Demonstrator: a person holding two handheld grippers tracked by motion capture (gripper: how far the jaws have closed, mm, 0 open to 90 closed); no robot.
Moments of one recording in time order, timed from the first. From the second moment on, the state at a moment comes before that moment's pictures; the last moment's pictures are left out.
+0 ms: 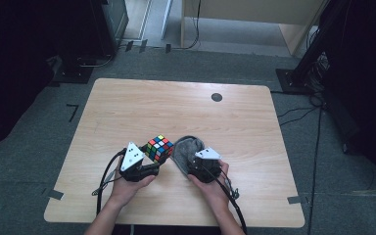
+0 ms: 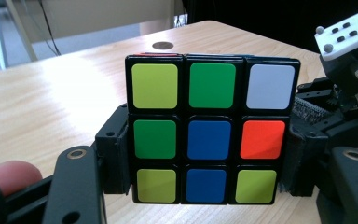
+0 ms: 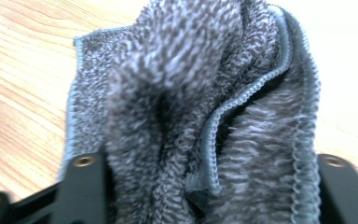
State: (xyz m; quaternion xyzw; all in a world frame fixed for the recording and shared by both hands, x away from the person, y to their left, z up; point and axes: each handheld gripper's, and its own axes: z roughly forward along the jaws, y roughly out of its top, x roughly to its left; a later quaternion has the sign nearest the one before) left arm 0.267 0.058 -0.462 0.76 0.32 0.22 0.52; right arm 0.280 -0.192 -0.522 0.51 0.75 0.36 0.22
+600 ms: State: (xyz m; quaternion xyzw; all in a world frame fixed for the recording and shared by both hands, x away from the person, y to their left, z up) left arm 0.265 0.080 -0.467 0.75 0.33 0.20 0.54; right arm 0.268 -0.207 -0.510 0.48 0.75 0.40 0.23
